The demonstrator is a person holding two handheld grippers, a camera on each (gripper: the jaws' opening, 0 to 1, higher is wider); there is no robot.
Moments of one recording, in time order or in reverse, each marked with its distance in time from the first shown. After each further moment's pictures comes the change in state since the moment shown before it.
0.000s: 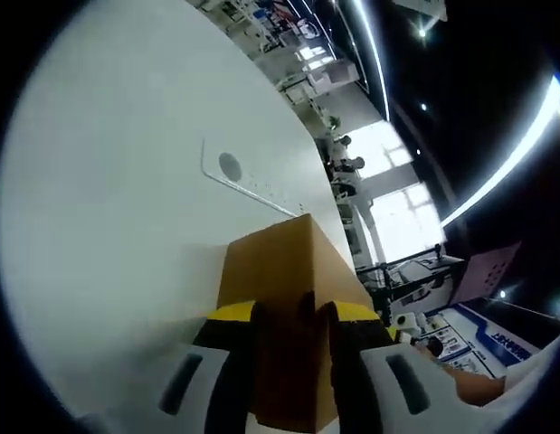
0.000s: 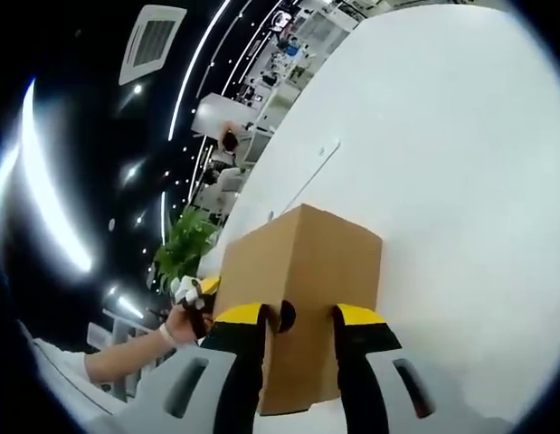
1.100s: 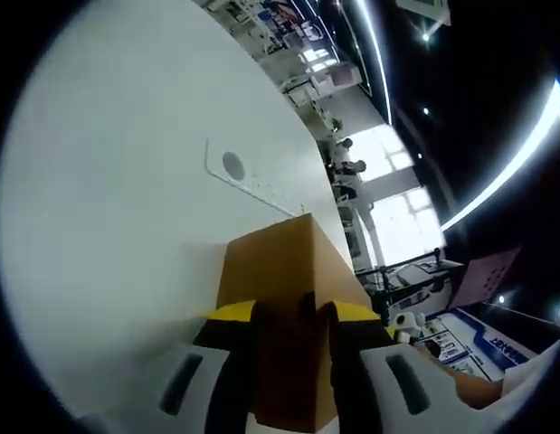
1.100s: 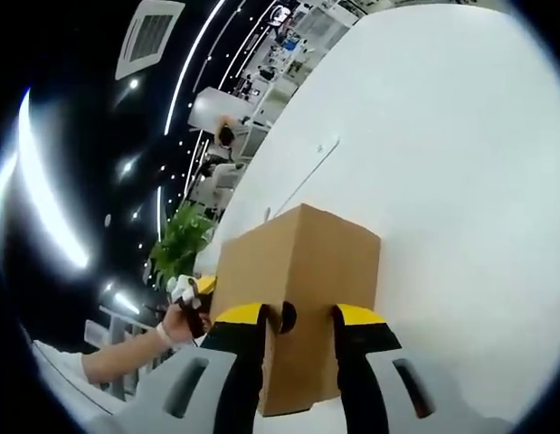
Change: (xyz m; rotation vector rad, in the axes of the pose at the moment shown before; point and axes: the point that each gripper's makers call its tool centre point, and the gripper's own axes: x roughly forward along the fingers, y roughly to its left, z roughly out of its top) left arm -0.001 0.002 0.002 -0.023 -0.009 0.001; right arm 0.004 0.001 0.005 -0.008 0.029 -0.024
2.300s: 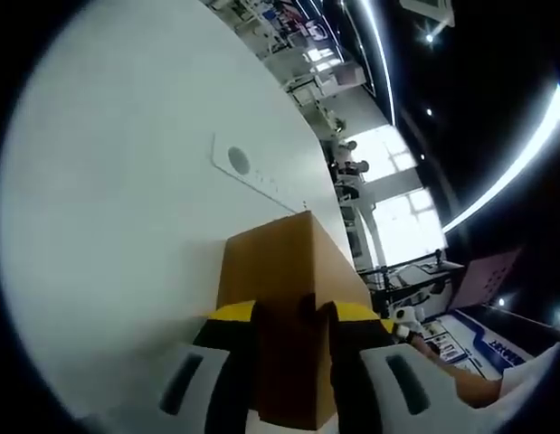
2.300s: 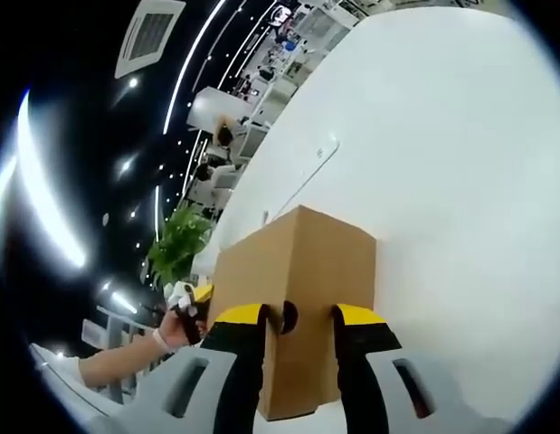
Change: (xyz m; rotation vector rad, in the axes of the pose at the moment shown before) left arm -0.007 0.000 -0.010 -0.018 0.000 0.008; right arm 0.000 0.000 0.006 -0.008 0.002 -0.012
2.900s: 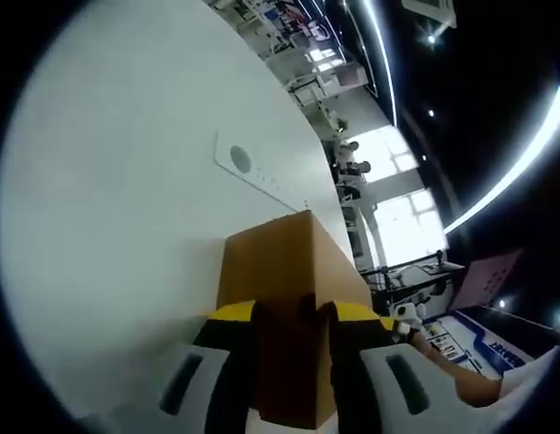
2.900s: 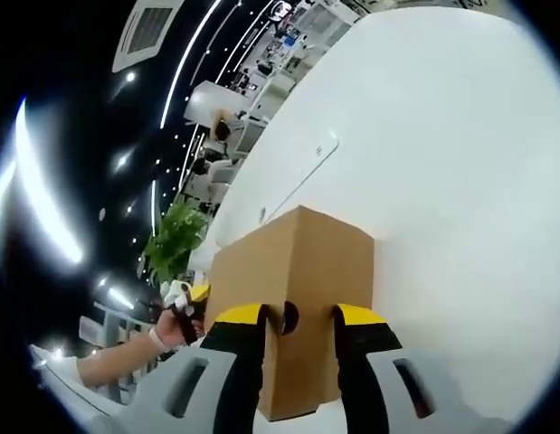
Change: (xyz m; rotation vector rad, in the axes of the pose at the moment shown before) left arm -0.004 0.001 -0.002 -0.004 0.002 0.011; right arm 0.003 -0.001 0.001 -0.011 0.024 -0.018
